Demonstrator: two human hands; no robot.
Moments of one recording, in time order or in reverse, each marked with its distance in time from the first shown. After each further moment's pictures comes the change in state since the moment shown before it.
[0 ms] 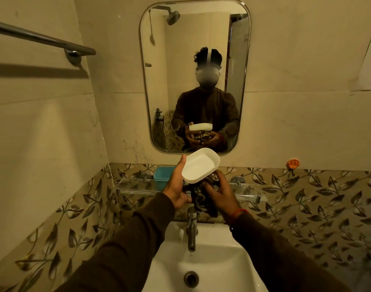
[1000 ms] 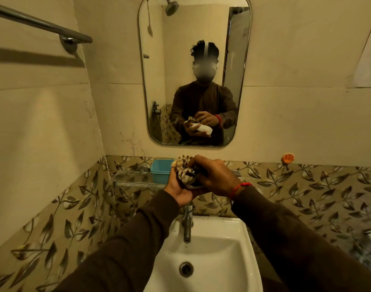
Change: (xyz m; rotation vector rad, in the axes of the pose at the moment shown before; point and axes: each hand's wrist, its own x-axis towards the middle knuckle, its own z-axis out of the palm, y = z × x) left_hand -0.004 -0.020 0.005 -0.420 -0.178 -0.080; right_hand 0.009 -0.066 -0.002 -0.905 -0.365 -0.442
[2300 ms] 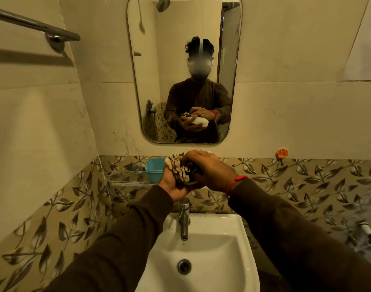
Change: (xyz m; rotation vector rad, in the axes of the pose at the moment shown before) left_hand 0.000 0.007 0.007 0.120 -0.055 0.047; right_hand 0.001 -0.012 -0.019 -0.155 -0.045 -0.044
